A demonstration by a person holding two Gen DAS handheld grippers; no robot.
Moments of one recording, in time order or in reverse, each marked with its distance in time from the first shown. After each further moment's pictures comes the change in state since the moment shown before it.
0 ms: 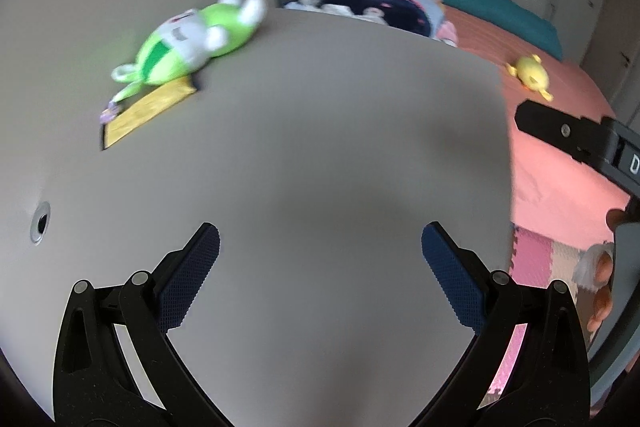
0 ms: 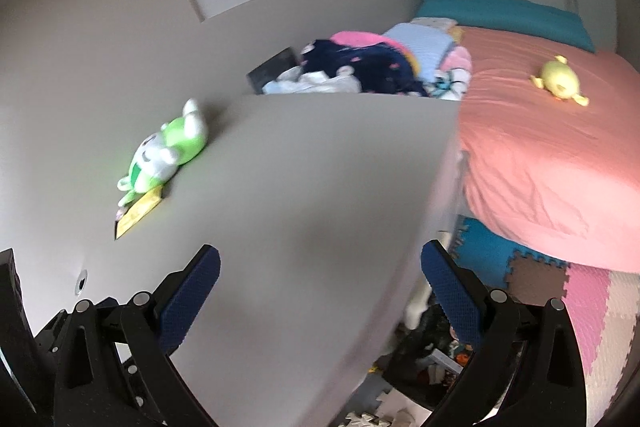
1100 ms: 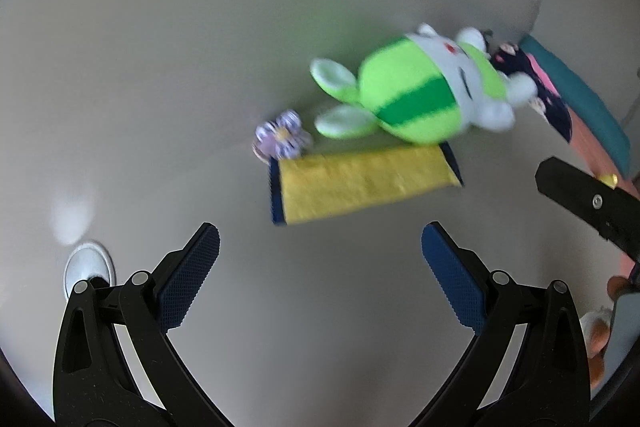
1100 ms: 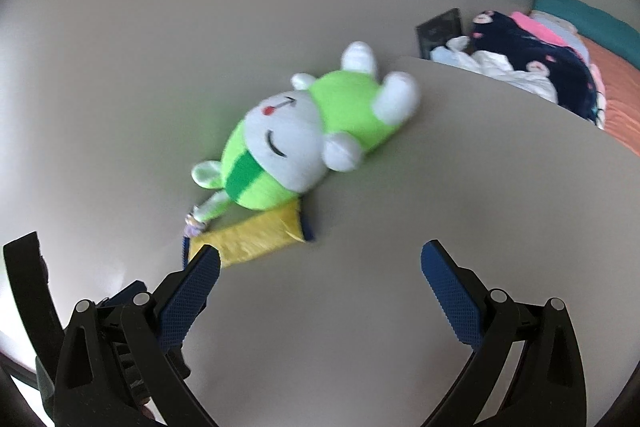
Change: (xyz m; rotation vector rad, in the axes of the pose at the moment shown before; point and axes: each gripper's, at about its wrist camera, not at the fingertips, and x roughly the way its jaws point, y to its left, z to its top) left arm 0.064 0.224 0.064 -0.363 -0.025 0.133; right arm 0.160 0.208 0.059 -0.180 0.172 0.218
